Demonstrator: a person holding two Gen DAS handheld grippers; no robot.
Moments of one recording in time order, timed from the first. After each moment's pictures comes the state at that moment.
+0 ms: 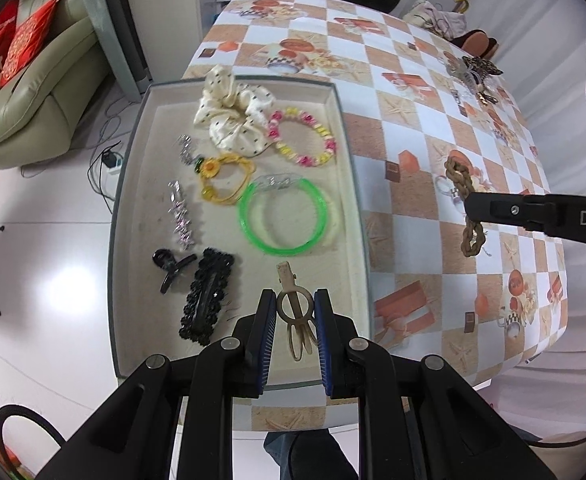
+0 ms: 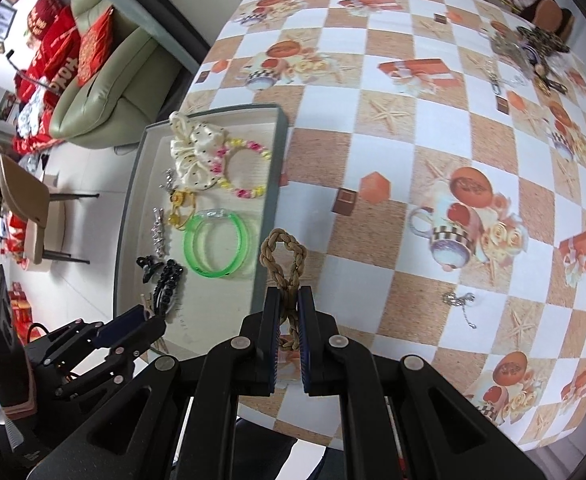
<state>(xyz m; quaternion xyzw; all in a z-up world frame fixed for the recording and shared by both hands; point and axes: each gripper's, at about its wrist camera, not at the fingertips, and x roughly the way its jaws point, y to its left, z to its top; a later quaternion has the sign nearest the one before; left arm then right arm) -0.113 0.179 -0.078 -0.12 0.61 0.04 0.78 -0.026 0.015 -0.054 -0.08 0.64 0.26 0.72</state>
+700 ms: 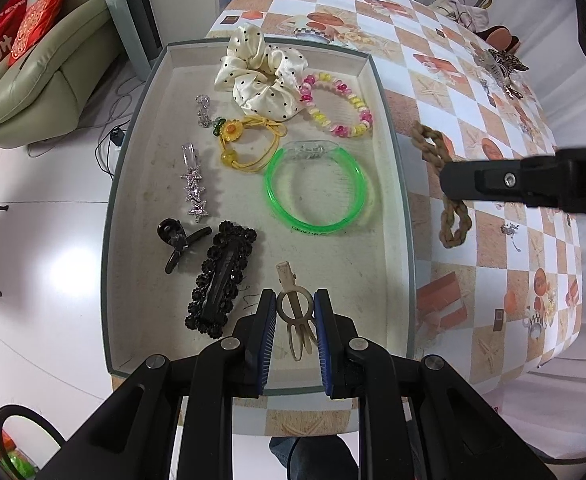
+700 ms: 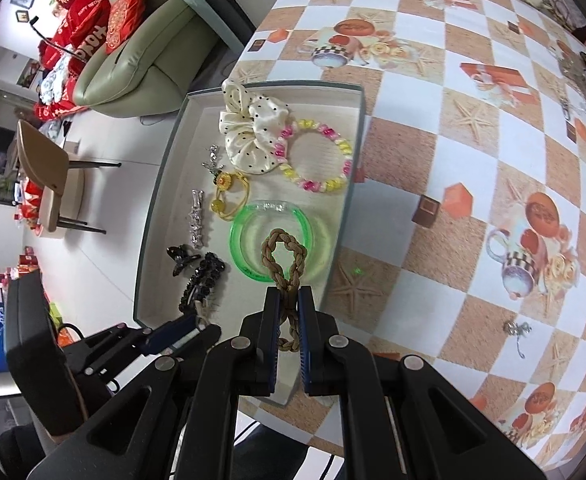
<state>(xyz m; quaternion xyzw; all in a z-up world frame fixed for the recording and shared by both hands) -0.117 0.190 -0.113 -0.13 0.63 0.06 0.77 -0.034 0.071 -0.078 -0.09 0.66 0.31 0.68</state>
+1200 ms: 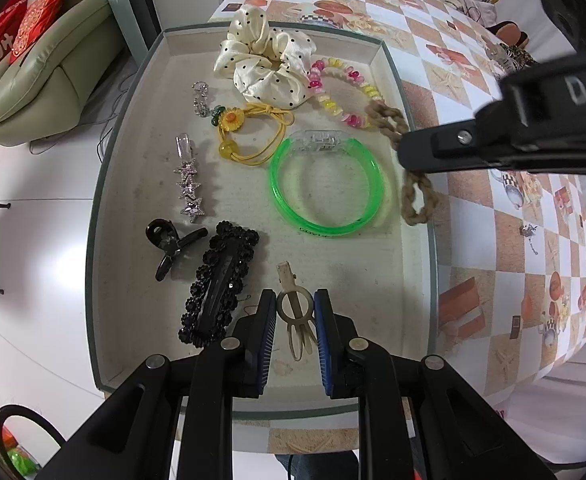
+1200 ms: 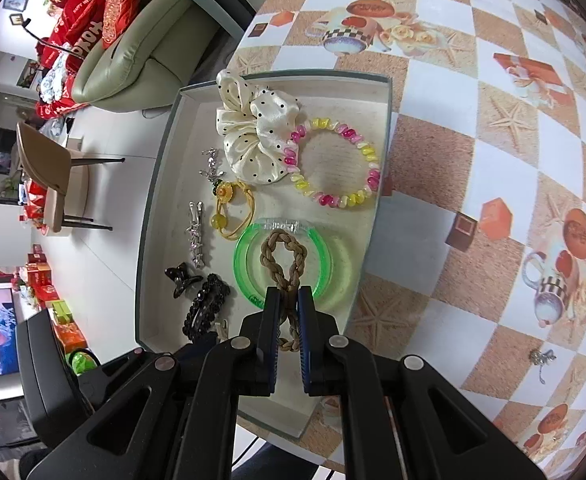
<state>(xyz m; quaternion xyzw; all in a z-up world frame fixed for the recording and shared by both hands) -0.110 0.190 -0.135 -0.12 0.63 0.07 0.76 -0.014 0.099 -0.110 -0.08 0.68 0.31 0.66</state>
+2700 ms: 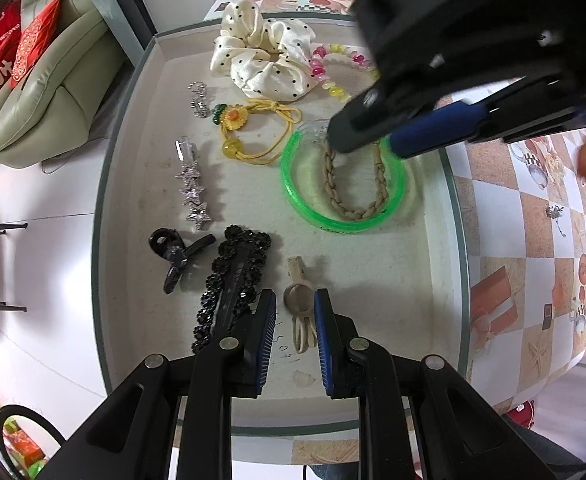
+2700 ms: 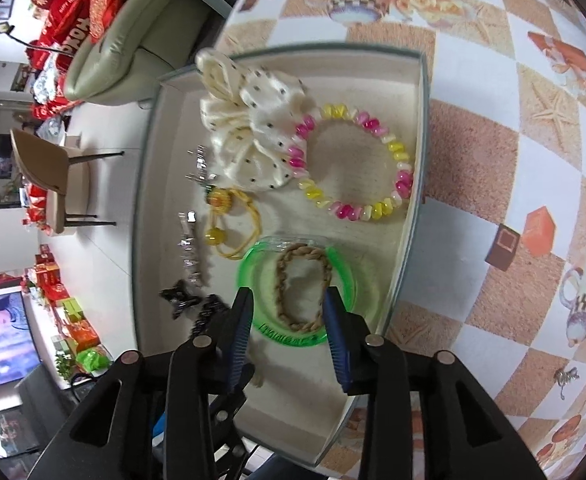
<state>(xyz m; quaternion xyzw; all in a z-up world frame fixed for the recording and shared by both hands) -0.102 0.167 -0.144 -0.07 0.64 0.08 0.76 0.003 0.118 -0.137 -0.06 0.71 0.31 0.63</state>
